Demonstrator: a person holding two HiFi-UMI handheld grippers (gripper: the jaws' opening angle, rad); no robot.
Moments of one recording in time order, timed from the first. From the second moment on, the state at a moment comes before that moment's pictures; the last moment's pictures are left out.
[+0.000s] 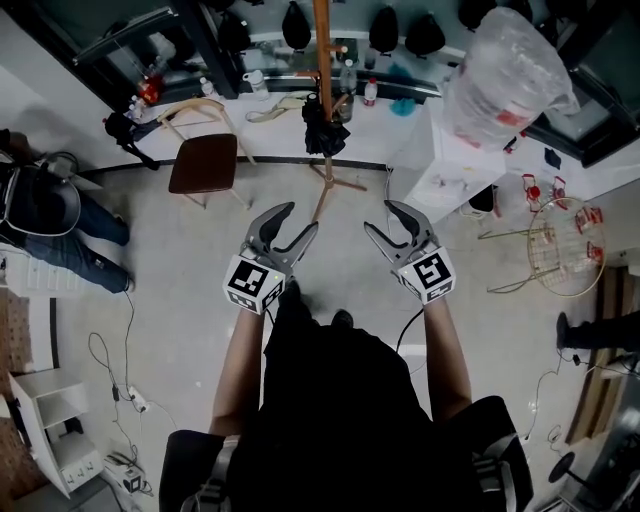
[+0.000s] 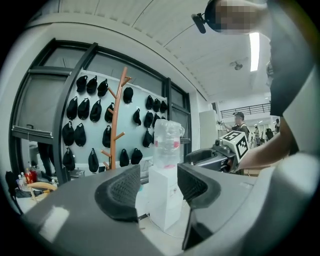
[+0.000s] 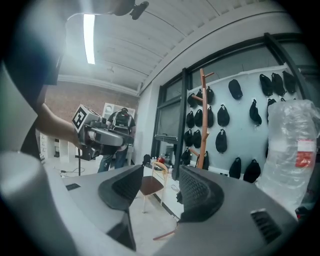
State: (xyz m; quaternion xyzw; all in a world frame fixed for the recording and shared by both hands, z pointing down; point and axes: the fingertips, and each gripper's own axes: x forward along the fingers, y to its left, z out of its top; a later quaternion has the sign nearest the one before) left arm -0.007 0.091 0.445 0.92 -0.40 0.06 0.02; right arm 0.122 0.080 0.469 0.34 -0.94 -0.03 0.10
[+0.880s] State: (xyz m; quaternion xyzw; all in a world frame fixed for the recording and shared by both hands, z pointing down) left arm -0.030 0.070 0.453 0.92 -0.40 0.05 0.03; right arm 0.116 0.057 0.477 0.35 -0.93 -0.04 0.12
